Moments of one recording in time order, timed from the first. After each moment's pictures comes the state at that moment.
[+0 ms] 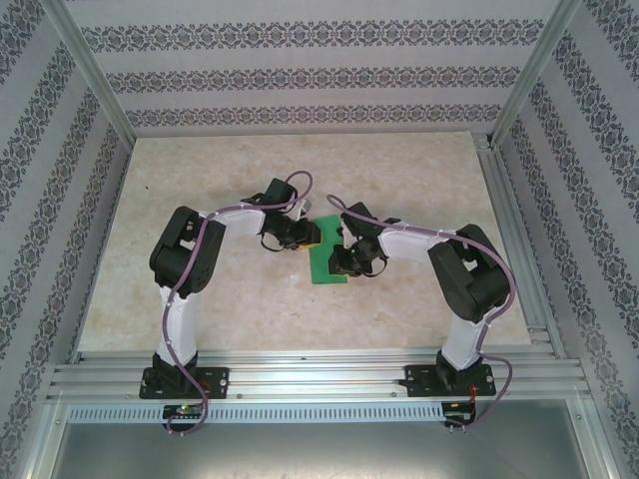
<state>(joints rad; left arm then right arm) -0.46 2.10 1.35 -0.33 0.62 -0.56 0.56 1.83 1.02 -0.45 -0.39 0.52</state>
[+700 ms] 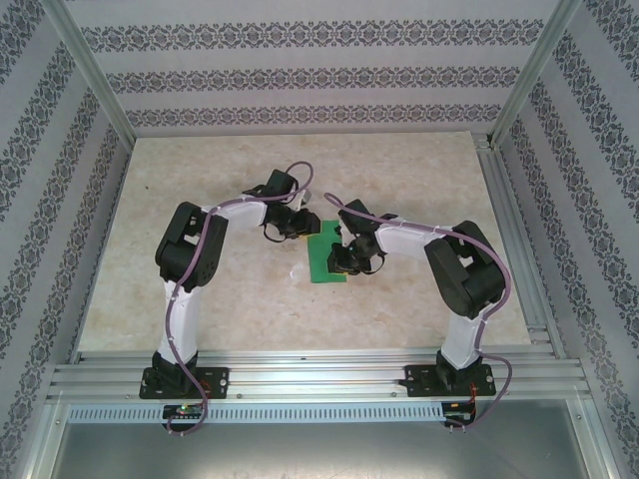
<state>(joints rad) -0.43 2.16 1.45 -0.35 0.57 -0.52 0.56 1.86 1.07 -0.50 -0.39 0.50</state>
